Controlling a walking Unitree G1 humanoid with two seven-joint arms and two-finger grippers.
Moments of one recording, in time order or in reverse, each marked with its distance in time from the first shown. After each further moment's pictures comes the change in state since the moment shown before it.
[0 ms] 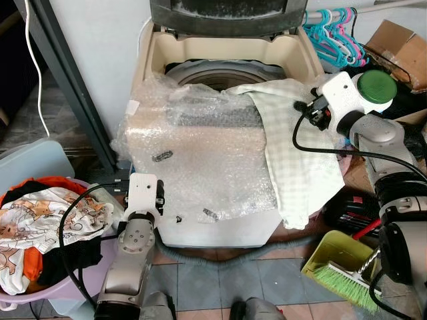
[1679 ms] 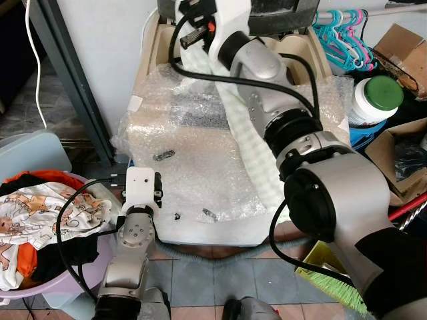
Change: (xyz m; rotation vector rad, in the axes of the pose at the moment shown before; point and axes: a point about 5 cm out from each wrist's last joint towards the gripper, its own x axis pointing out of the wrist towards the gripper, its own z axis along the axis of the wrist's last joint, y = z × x) left arm 0.002 -0.002 0.015 -0.042 -0.061 0.043; right arm 0.068 0.150 0.180 0.143 -0.513 0.310
